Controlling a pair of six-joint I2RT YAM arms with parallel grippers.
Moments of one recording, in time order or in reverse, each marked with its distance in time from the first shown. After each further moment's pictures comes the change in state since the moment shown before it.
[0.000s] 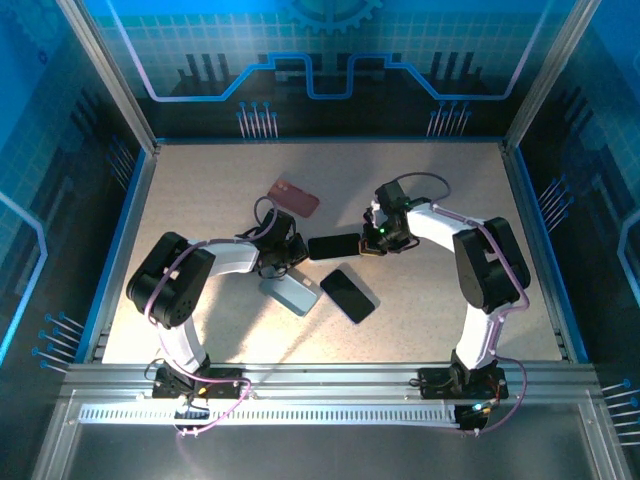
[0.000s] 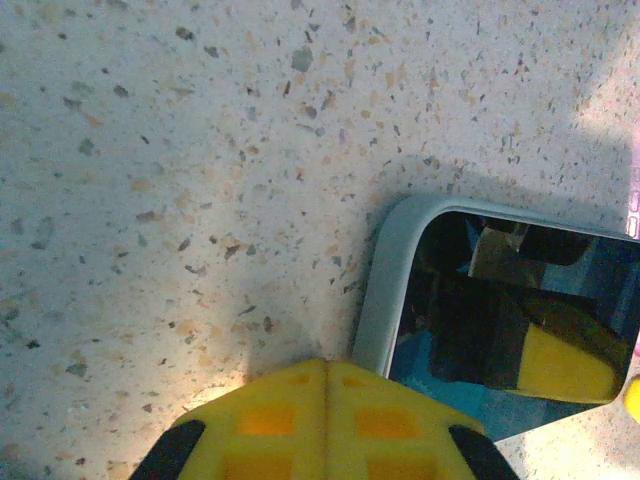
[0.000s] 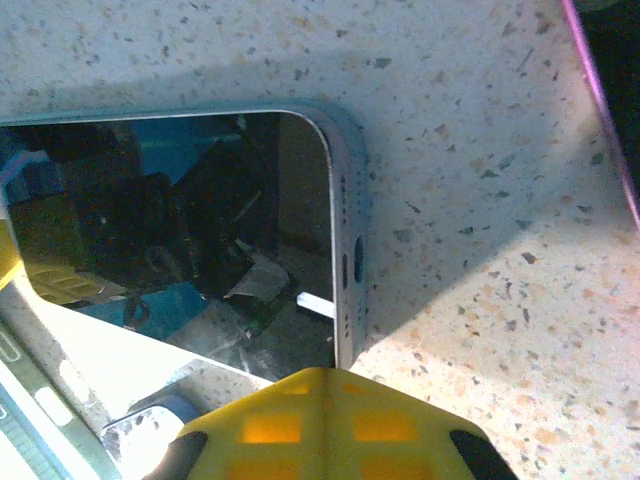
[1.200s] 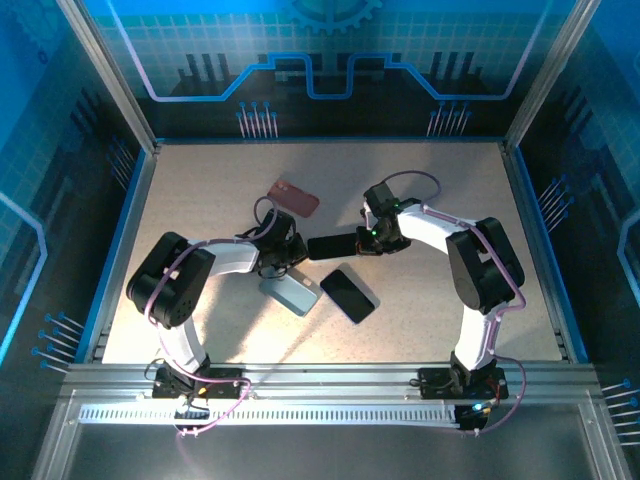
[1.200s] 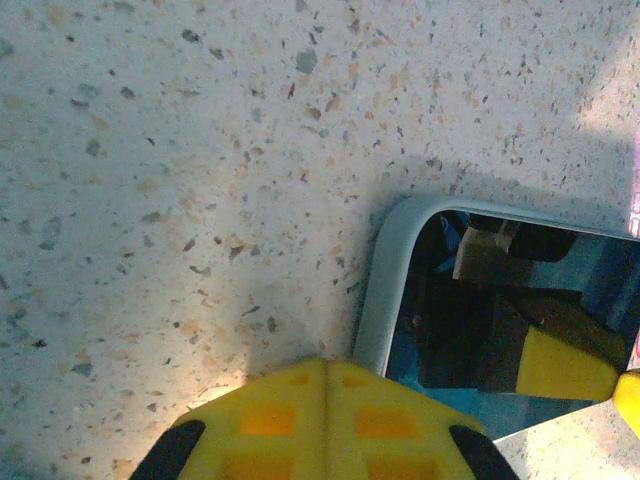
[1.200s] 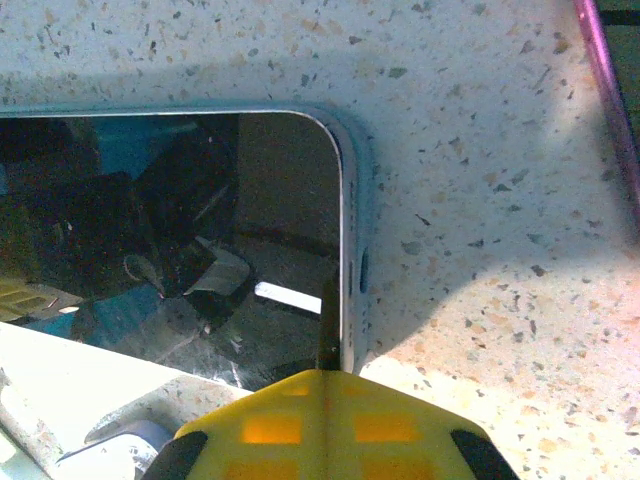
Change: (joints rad) left arm -0.001 0.000 0.000 -0.002 -0.004 0.000; right arm 0.074 0.032 0.014 -0.014 0.129 0.006
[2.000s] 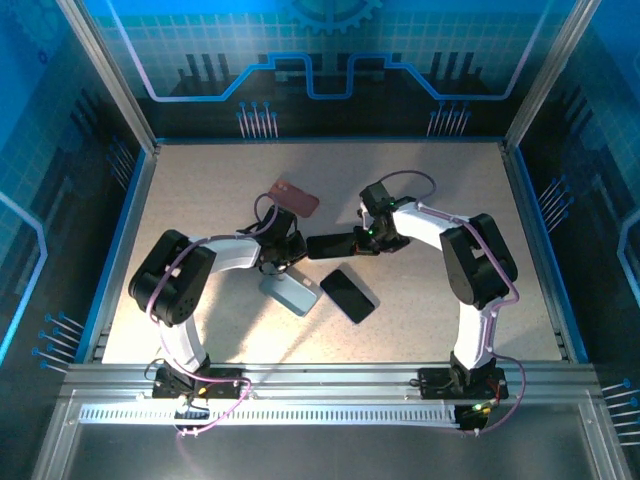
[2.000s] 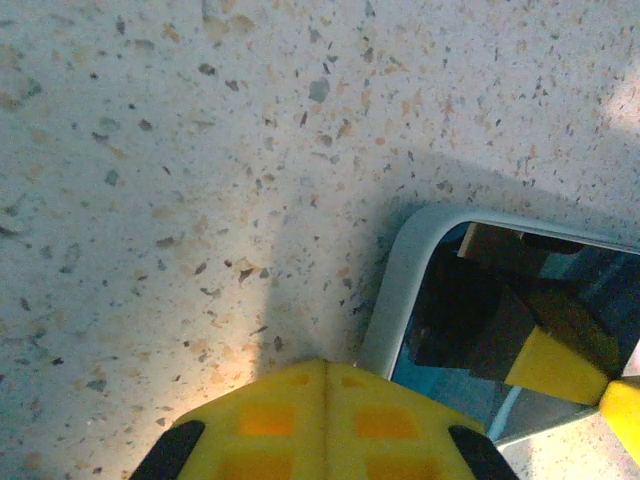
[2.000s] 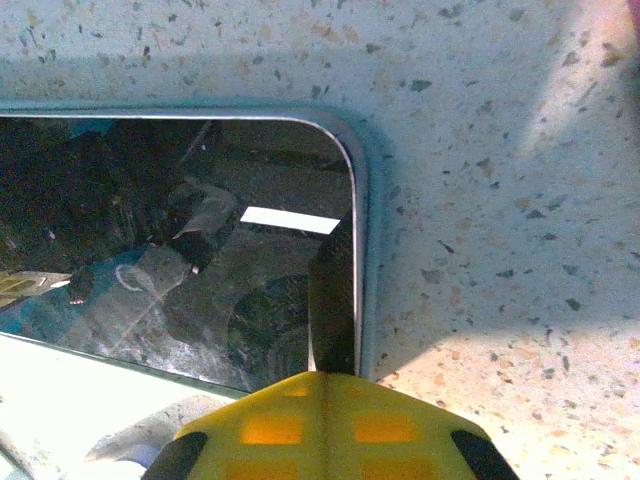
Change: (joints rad) left arm 0.003 0.019 0.059 -0.080 -0.018 -0.002; right arm 0.009 0.056 0.044 -0.019 -0.005 0.000
